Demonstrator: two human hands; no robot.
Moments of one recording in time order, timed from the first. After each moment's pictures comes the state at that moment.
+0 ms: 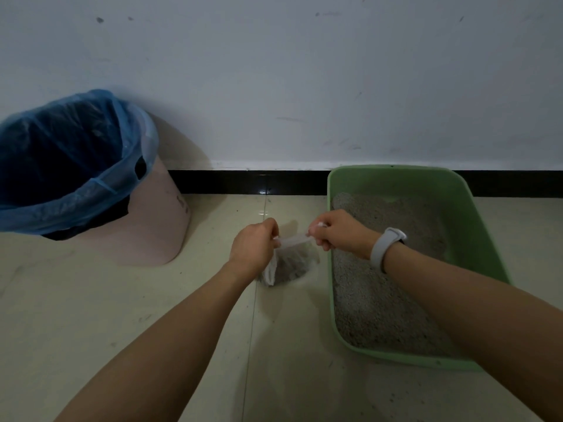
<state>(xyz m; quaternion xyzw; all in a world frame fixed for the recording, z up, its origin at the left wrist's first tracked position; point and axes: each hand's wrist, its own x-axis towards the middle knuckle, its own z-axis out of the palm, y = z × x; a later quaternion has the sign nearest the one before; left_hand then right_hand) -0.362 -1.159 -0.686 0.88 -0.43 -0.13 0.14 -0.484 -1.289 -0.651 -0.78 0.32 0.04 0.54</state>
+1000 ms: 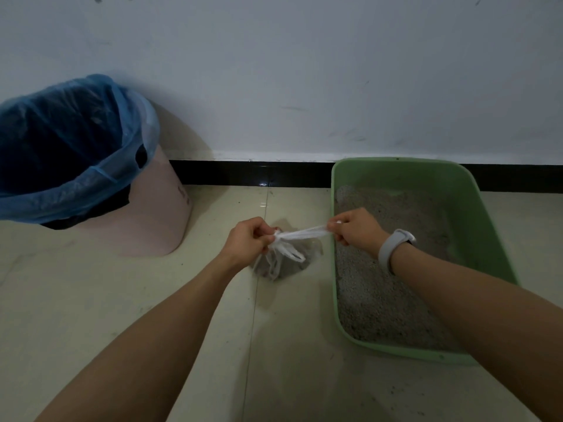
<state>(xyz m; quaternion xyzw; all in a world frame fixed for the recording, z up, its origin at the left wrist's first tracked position) -0.353 -1.137 -0.683 0.82 -0.28 -0.32 0.38 -0.494 -1.299 -0.675 -0.76 0.42 -0.01 0.49</state>
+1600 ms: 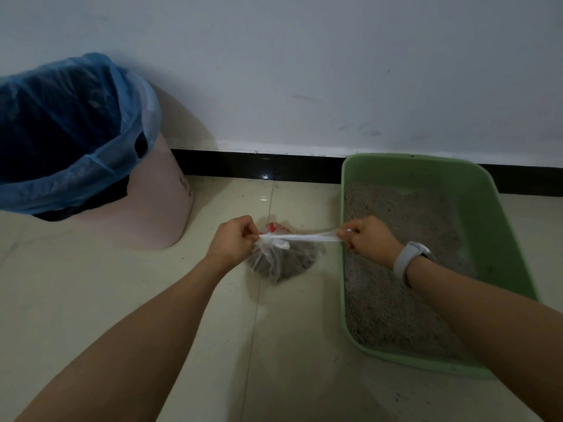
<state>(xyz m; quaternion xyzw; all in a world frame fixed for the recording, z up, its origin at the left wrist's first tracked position) -0.326 -1.124 -0.704 0.89 -0.31 -0.23 0.25 -0.499 -1.305 -0.695 -0.84 0.36 0.04 0.40</state>
